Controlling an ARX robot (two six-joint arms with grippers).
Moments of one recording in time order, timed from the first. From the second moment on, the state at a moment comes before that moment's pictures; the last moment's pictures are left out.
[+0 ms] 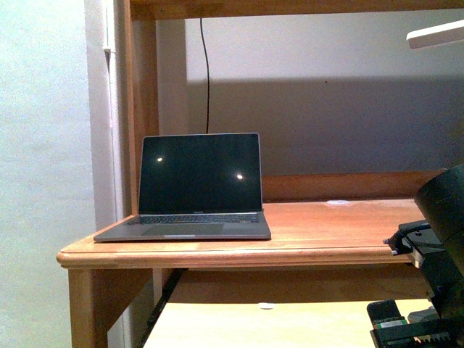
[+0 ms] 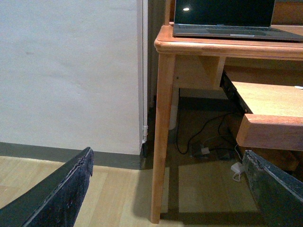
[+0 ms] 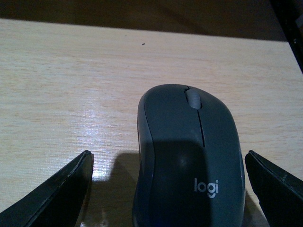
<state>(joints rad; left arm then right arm) -0.01 0.01 0.01 0.00 0.00 0.00 0.35 1.67 1.02 0.02 0.41 0.06</state>
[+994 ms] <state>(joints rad) -0.01 0.01 0.01 0.00 0.00 0.00 0.43 1.58 1.31 -0.06 0.35 0.15</state>
